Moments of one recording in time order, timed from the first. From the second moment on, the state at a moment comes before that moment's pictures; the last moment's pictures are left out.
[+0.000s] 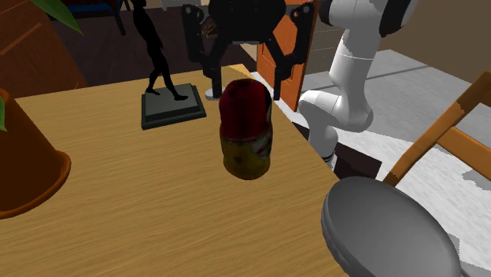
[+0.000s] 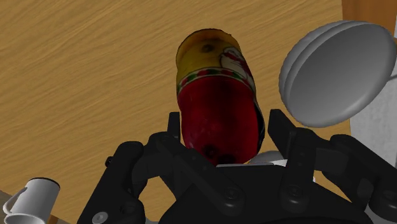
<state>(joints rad) 0.12 -0.20 -0.21 -1.41 0.14 1.40 -0.61</state>
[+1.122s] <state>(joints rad) 0.22 -0.11 -0.09 -1.09 0.13 1.21 -0.37</state>
